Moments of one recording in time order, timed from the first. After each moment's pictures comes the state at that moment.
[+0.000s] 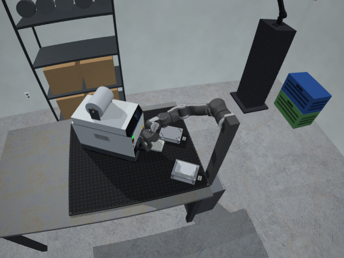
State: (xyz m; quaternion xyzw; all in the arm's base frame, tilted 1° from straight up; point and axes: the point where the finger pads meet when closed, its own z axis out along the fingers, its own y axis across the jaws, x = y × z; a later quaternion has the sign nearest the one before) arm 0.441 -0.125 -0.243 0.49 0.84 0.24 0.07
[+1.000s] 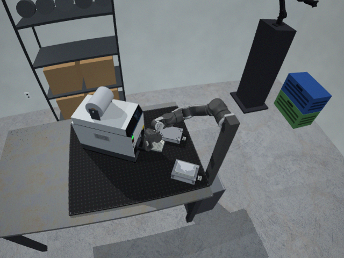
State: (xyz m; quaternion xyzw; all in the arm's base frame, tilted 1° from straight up) arm 0.441 -0.120 -0.235 0.58 0.72 0.37 0.10
